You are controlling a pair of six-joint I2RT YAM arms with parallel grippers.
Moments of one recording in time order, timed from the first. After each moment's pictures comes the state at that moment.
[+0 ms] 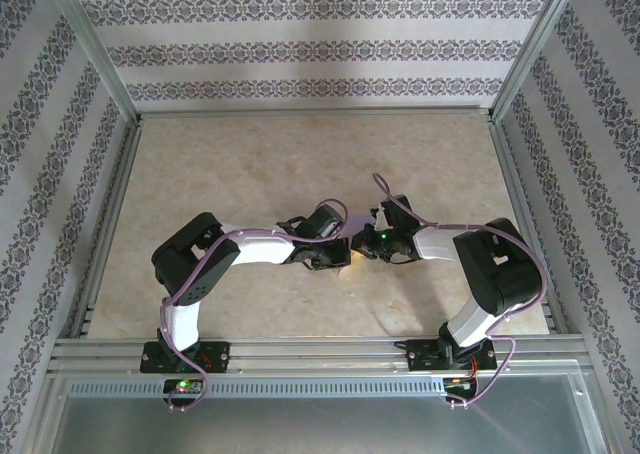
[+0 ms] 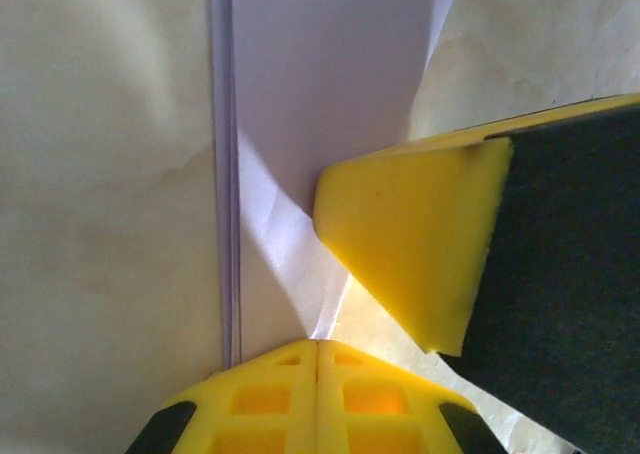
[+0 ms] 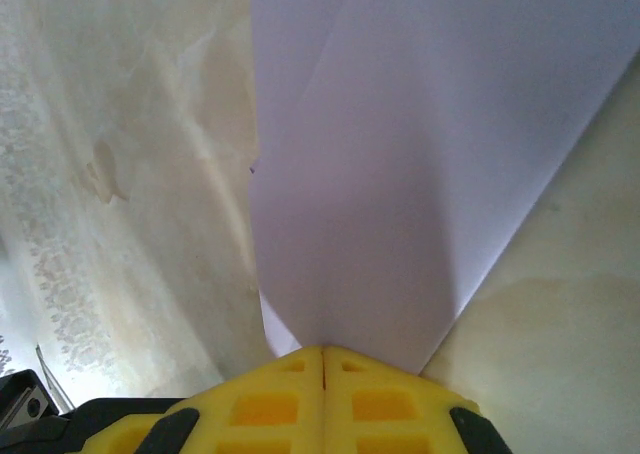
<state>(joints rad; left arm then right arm) -0.84 1.91 1.04 -0.08 0.31 -0.91 0.38 1.64 0.61 0.04 -0.57 0.81</state>
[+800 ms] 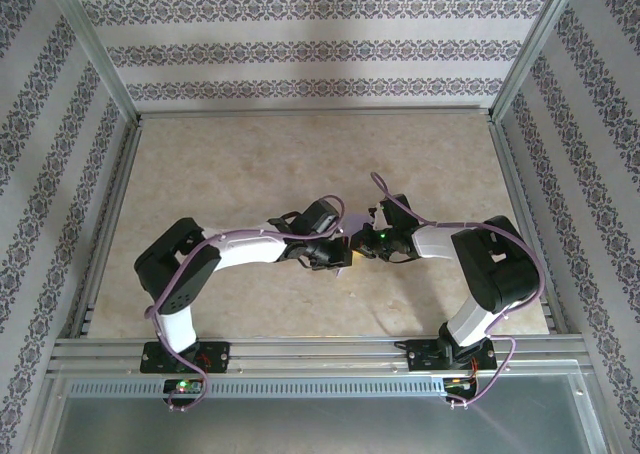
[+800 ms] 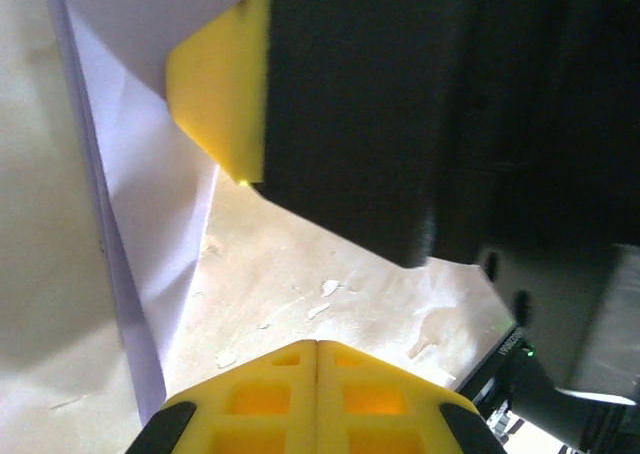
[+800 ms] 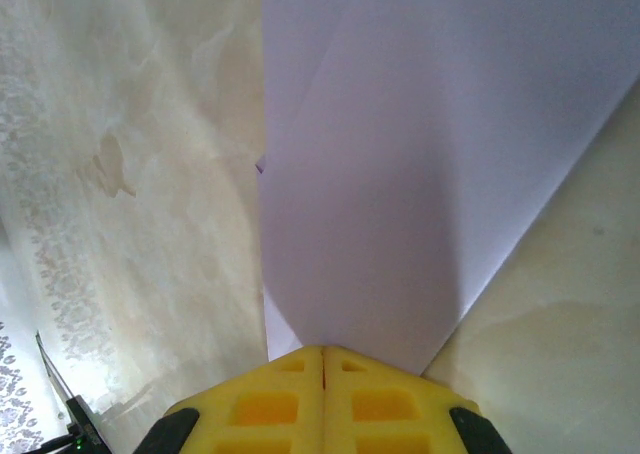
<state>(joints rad) -0.83 1.82 1.04 -0.15 0.44 -0.90 0.38 1.66 0.62 0.04 -0.58 0.78</state>
